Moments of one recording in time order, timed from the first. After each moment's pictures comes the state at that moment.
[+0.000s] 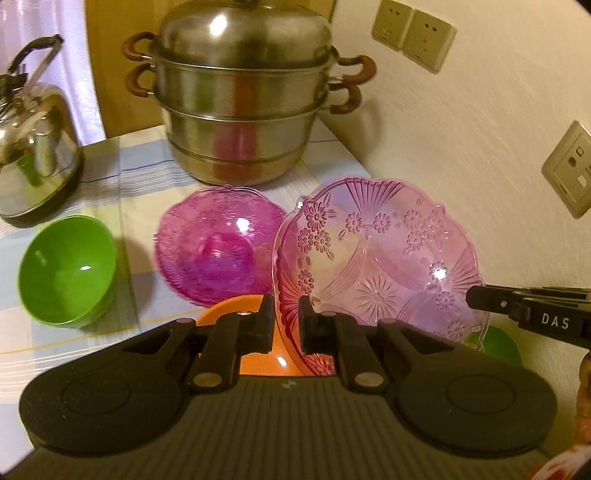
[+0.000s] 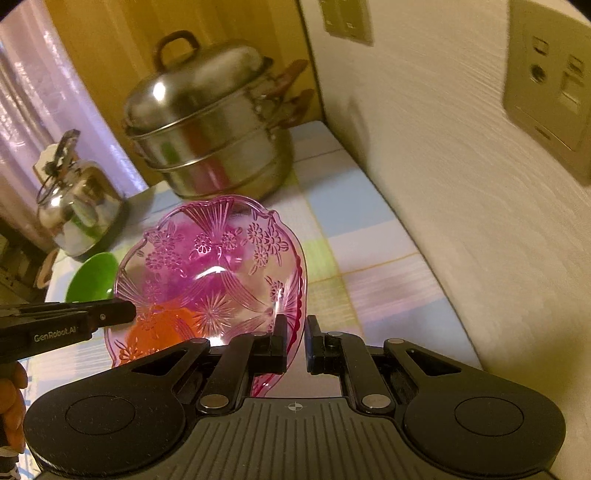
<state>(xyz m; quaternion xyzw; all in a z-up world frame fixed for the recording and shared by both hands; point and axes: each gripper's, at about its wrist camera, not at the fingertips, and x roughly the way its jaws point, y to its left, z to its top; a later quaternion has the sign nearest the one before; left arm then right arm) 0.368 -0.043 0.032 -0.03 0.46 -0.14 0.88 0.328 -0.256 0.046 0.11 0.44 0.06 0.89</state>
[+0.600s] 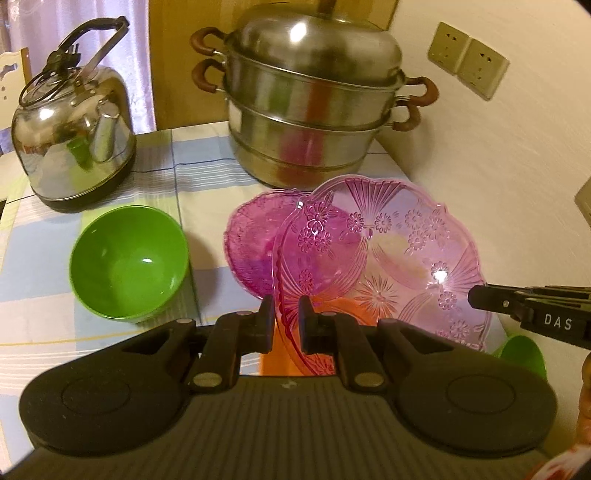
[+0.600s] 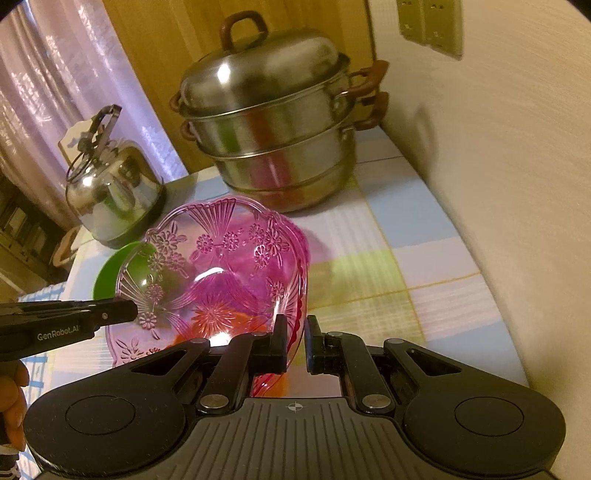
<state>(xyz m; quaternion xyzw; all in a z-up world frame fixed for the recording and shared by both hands) 0.374 0.024 0.032 -0.05 0.46 -0.09 0.88 0.354 -0.190 0.044 0.08 0.45 0.11 0.88</state>
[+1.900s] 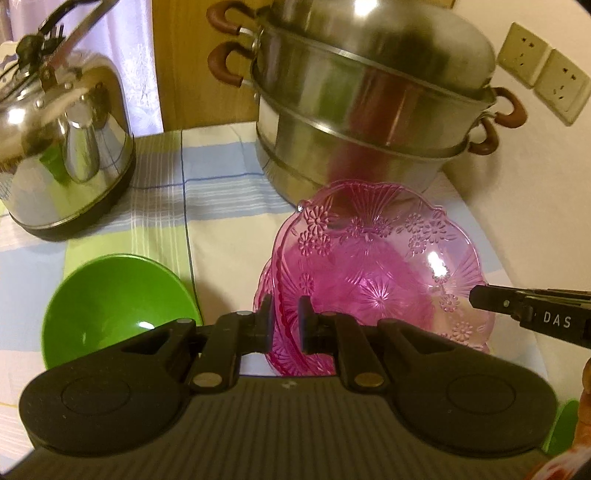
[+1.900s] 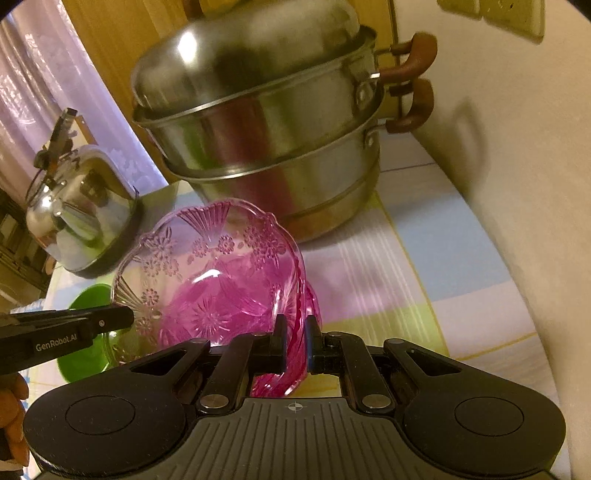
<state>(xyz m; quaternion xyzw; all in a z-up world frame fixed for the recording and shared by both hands) 0.491 0.033 -0.026 -0.05 0.47 -0.06 0.88 0.481 -0.175 -0.014 0.09 0.46 0.11 0.88</state>
